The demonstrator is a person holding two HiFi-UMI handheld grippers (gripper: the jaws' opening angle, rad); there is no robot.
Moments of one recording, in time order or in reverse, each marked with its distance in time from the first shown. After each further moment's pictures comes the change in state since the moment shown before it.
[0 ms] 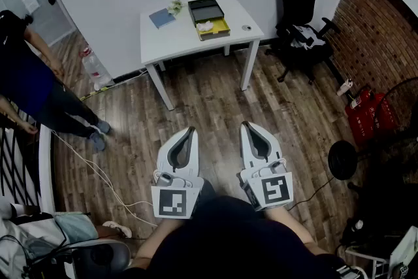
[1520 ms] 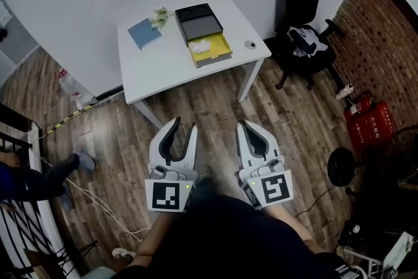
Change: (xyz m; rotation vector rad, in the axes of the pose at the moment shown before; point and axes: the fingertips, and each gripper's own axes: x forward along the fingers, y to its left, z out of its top) left arm 0.260 0.167 -0.058 -0.077 0.037 -0.079; right arm 0.272 -0.089 -0.050 0.042 0.046 -0.041
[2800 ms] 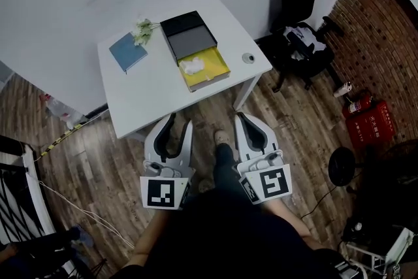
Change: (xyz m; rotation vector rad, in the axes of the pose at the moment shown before) left arm 0.150 0.073 -0.018 0.017 -0.050 -0.077; right arm 0.140 -0.079 -0.027 0.002 0.008 -0.076
